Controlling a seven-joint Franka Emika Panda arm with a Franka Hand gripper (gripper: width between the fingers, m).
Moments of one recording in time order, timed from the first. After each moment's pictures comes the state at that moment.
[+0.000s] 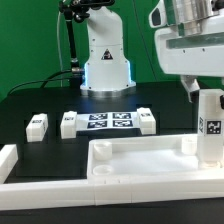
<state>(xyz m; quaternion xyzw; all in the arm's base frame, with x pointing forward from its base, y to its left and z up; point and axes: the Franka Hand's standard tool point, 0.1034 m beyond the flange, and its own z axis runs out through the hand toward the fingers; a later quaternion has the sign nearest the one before) 0.633 0.115 0.121 -0.84 0.53 0.01 0.09</state>
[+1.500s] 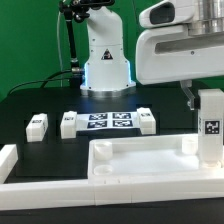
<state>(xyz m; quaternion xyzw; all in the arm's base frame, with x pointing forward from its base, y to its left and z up) 0.636 0.110 0.117 -0.99 0.10 -0.03 0.05</state>
